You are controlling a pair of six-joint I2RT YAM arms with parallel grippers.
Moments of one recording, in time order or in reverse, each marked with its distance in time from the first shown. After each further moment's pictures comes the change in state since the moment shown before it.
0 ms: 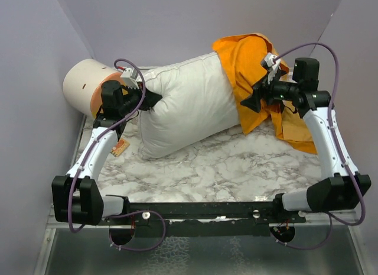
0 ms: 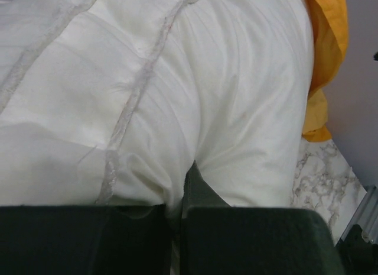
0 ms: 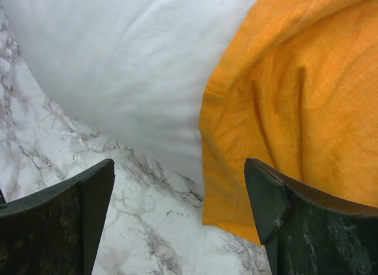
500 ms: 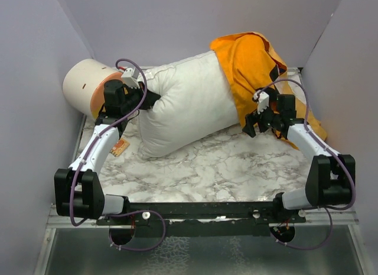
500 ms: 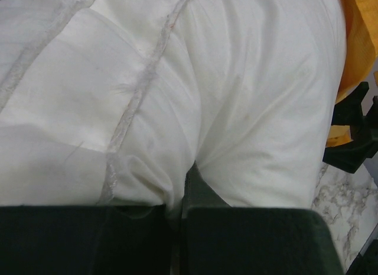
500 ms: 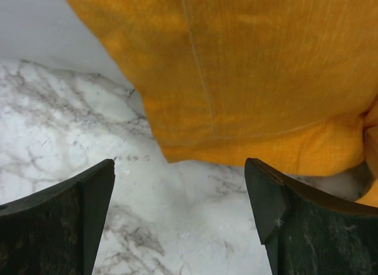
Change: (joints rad) left arm 0.000 0.059 0.004 -0.006 -0.086 0.031; right arm -0.045 -0.011 -0.600 0.366 0.274 -0.035
